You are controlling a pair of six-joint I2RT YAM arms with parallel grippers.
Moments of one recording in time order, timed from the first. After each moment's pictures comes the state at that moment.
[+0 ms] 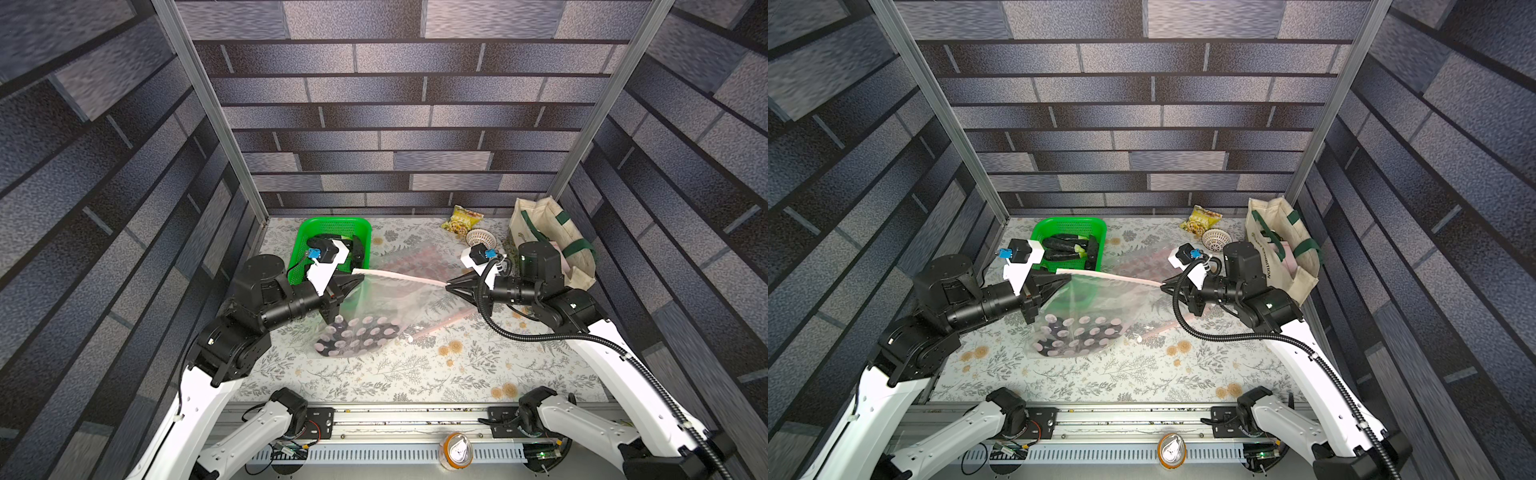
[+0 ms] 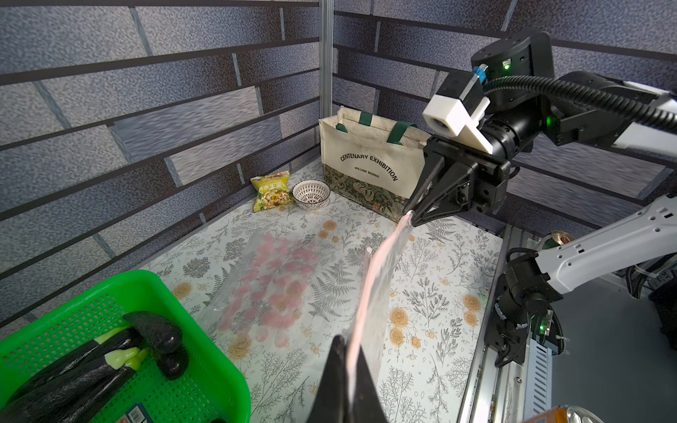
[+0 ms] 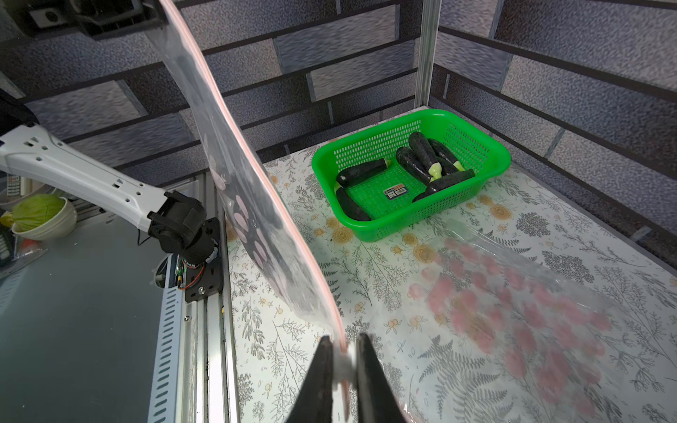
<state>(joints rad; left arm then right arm) -0.49 0.84 1.30 -0.73 0.49 0.10 0.44 1.00 1.11 -0.64 -0.75 -0.26</state>
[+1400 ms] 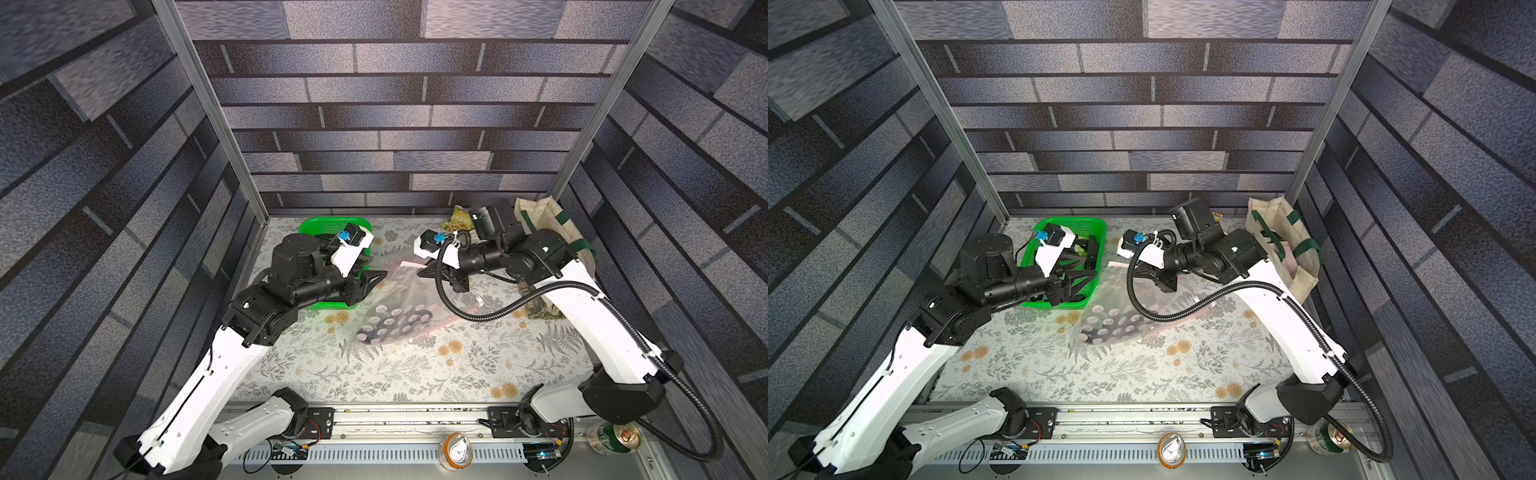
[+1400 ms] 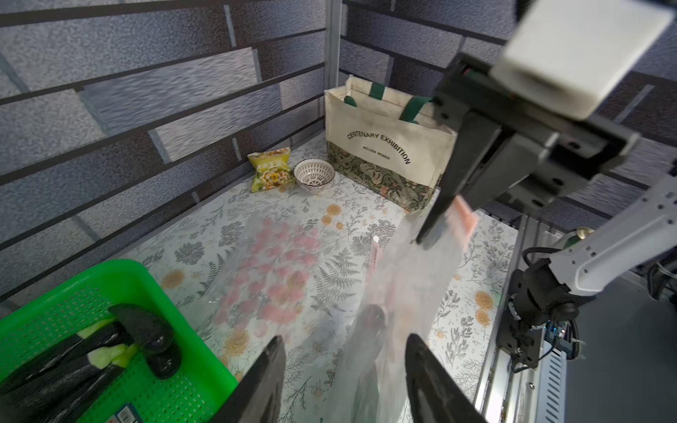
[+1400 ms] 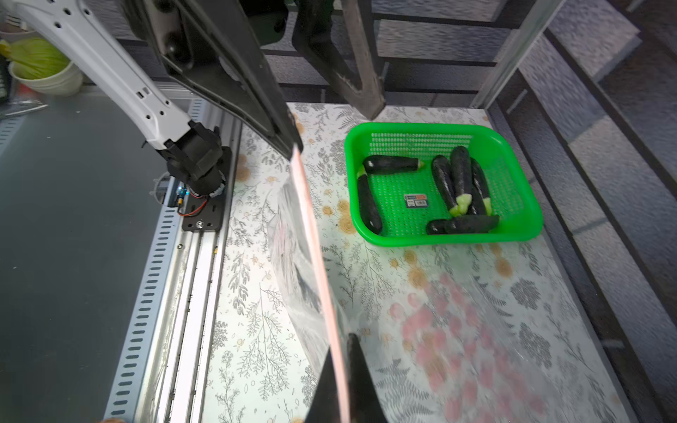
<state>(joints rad) -0.56 1.04 1.35 -0.69 0.34 0.07 0.64 1.40 1.78 -1.11 -0.56 -0.65</state>
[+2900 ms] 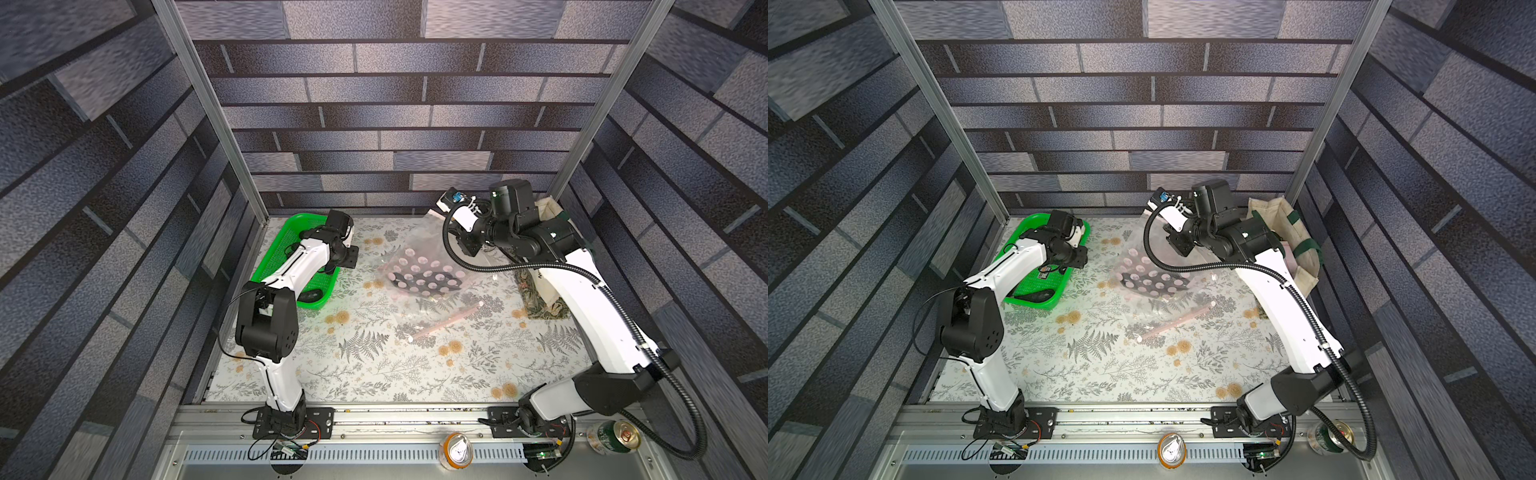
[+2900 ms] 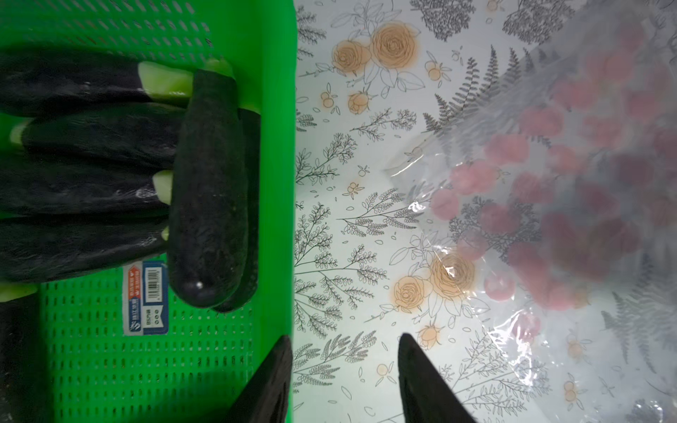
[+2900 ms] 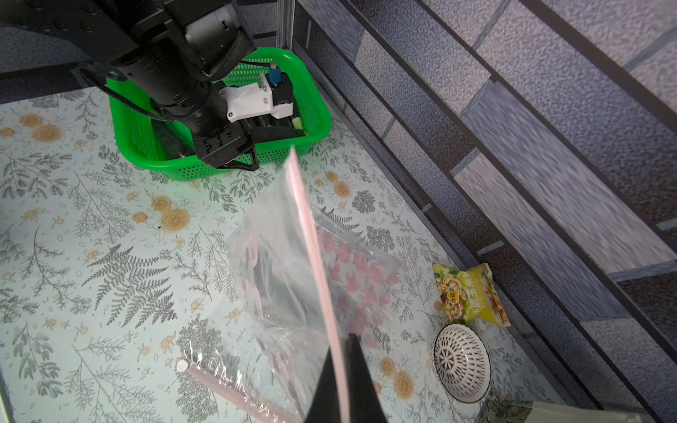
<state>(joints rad) -0.24 1.79 1.49 -0.72 0.05 -0.04 0.52 1.53 1.90 -0.95 -0.19 -0.47</state>
